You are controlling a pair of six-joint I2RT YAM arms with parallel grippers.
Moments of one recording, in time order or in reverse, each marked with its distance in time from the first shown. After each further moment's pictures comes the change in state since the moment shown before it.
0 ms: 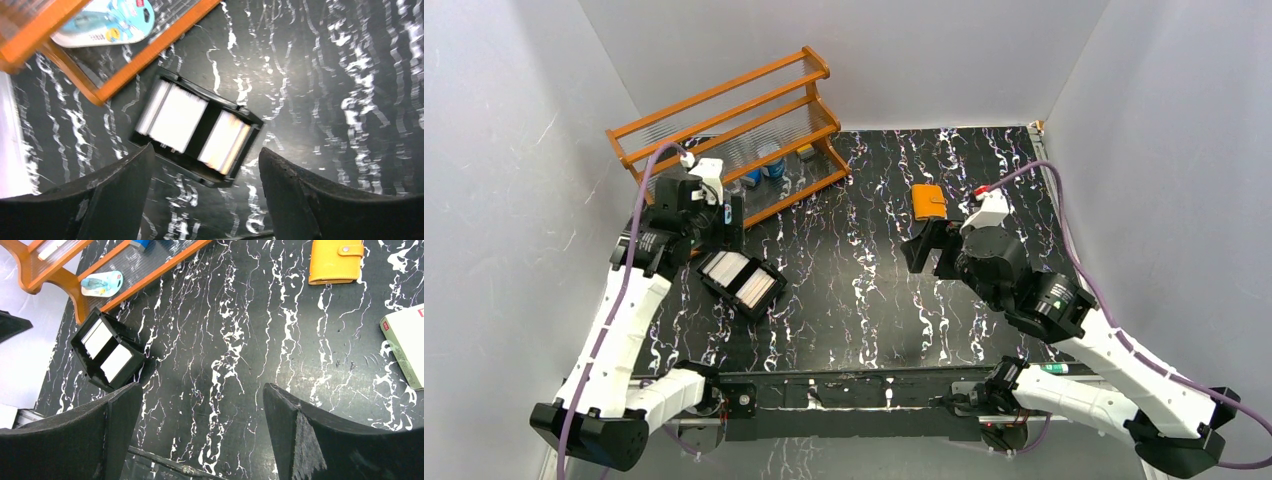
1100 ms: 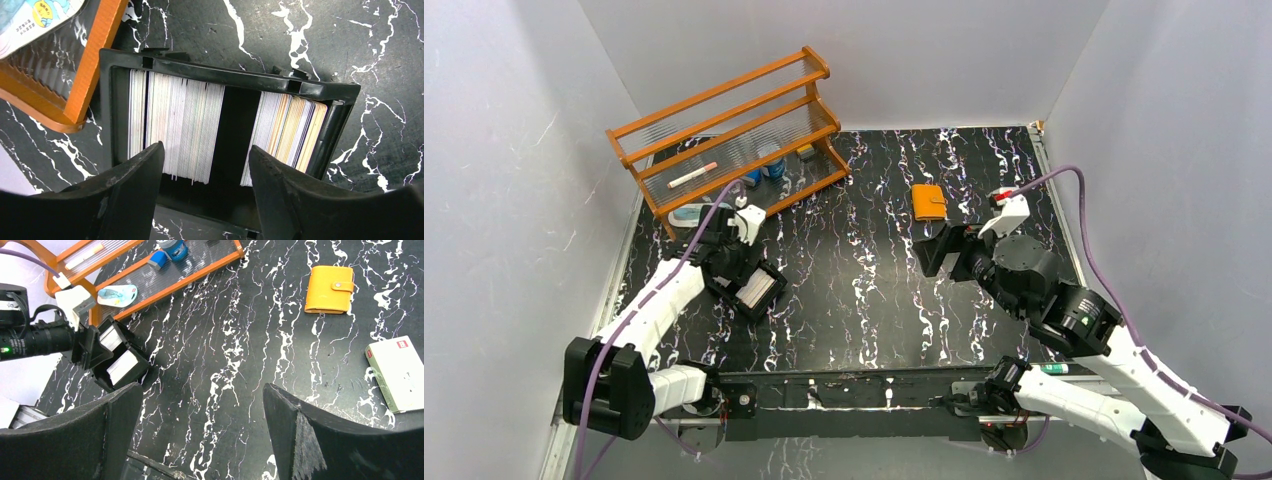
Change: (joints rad) left arm 0.000 0.136 -0.440 0.366 -0.014 0.436; right arm 0.000 -0.106 0.000 0.023 -0.006 -0.119
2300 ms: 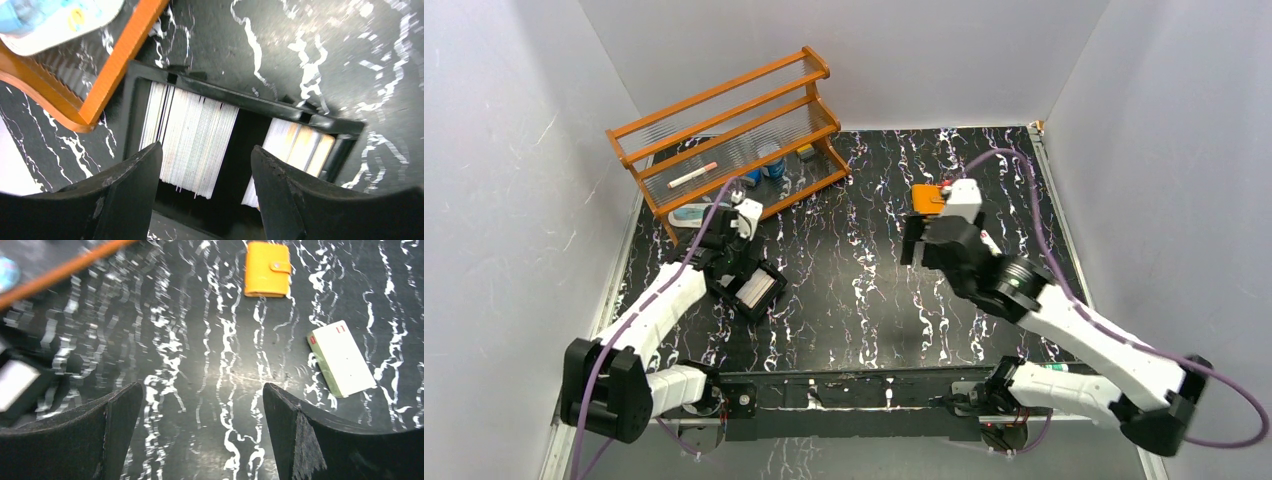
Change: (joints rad) left arm -0.033 0.011 -0.056 0.124 -0.104 -0.077; right arm 0.000 0.201 0.005 -0.005 0.183 -0.032
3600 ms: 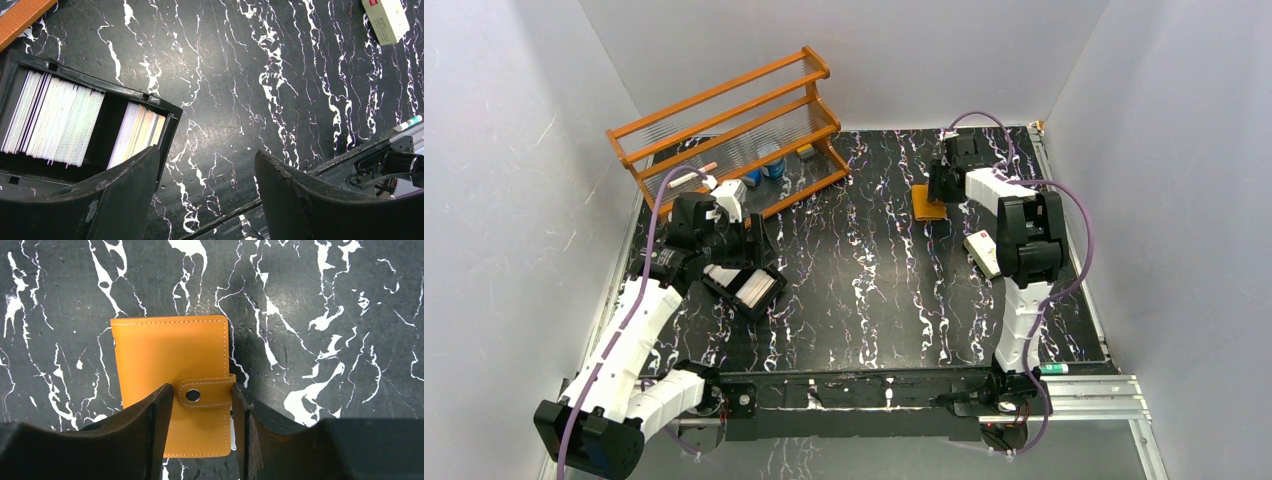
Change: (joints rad) left arm -0.001 -0.212 0.246 -0.285 0.428 -0.481; right arm -0.758 1.178 0.461 0.348 -0.640 -0.323
